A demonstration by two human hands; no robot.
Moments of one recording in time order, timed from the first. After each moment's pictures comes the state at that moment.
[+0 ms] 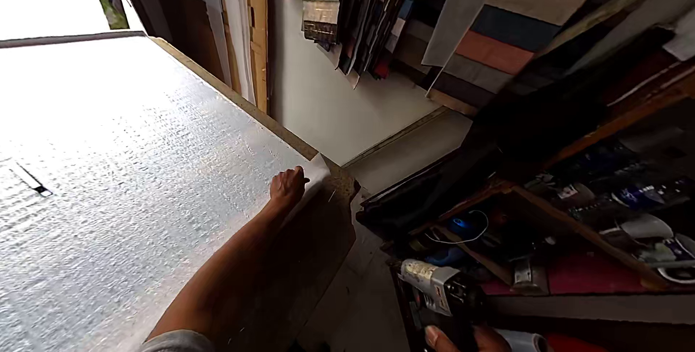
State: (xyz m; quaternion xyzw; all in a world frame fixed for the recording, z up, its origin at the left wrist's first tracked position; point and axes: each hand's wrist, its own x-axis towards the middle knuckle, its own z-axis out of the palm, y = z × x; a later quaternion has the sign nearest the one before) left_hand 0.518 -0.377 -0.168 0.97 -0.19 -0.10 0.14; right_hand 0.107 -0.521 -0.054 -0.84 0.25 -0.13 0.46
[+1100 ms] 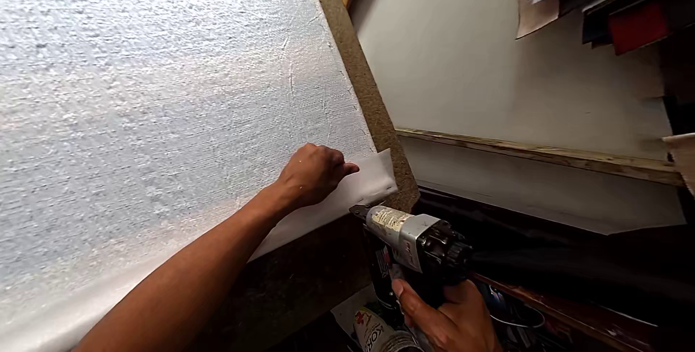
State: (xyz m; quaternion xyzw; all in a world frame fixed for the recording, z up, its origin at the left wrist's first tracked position) left_hand 0.593 -0.345 -0.241 0.87 -0.19 -0.14 0.43; right_hand 0.427 -0.569 -0.127 -0.86 0.09 0.12 0.48
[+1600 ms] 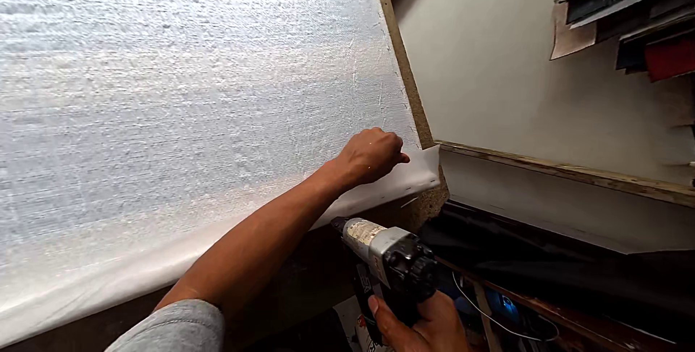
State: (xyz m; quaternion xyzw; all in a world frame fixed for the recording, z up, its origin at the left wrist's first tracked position) left_hand 0.594 -0.329 -0.222 0.87 -0.24 -0.16 0.40; right_hand 0.374 -0.463 -0.118 -0.88 0.02 0.19 0.44
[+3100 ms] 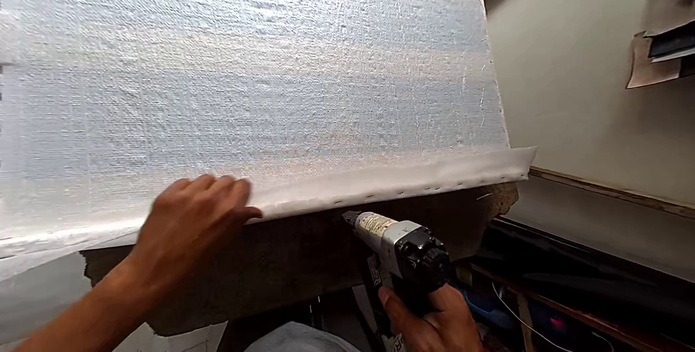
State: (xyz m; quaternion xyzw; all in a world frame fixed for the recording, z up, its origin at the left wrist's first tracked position) left_hand 0.256 0.063 -0.175 1.00 -0.08 -0.01 0.05; right_hand 0.262 -0.279 -0.108 -0.87 -0.05 0.21 0.45
